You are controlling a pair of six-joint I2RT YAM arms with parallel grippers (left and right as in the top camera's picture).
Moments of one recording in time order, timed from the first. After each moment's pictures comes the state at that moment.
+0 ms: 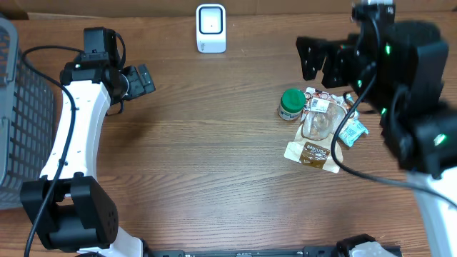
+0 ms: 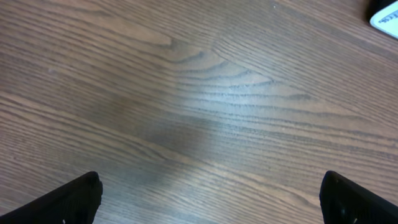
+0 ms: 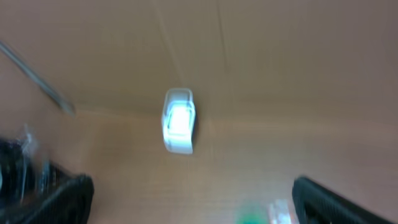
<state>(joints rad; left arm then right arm) 0.06 1.75 1.52 -0.92 -0.02 -0.34 0.26 1.24 1.57 -0.71 -0.06 0.22</state>
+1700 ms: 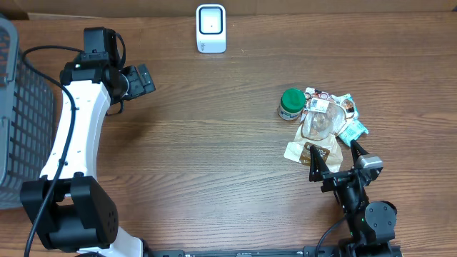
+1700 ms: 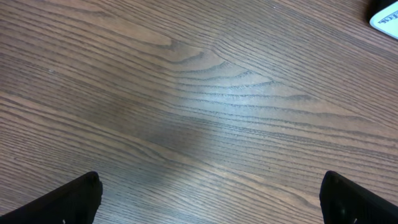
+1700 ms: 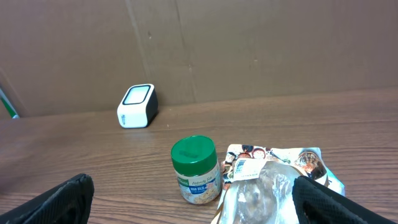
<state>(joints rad) 0.06 1.75 1.52 -0.92 -0.02 -0.34 0.13 0.01 0.02 -0.03 -0.06 0.17</state>
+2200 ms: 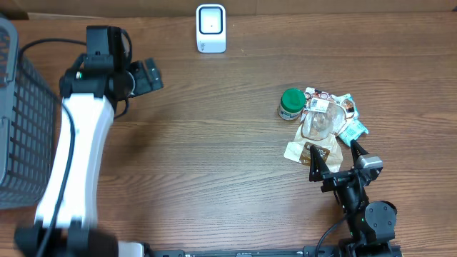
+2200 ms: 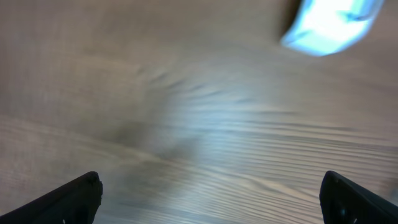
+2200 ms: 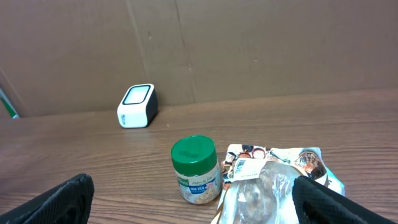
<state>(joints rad) -0.04 1.56 1.51 -0.92 -0.02 -0.34 0.13 0.01 0.02 -0.03 -0.06 0.17</state>
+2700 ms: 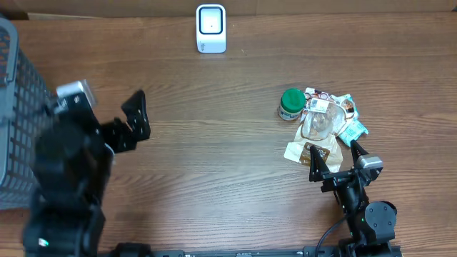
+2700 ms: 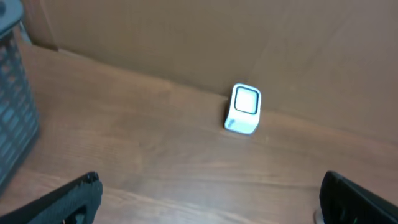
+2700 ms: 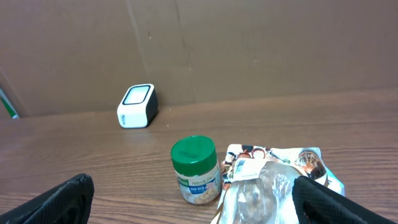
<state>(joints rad) -0.08 0.79 1.11 -0.70 -0.10 -0.33 0.13 0.01 0.02 -0.03 -0.06 0.17</state>
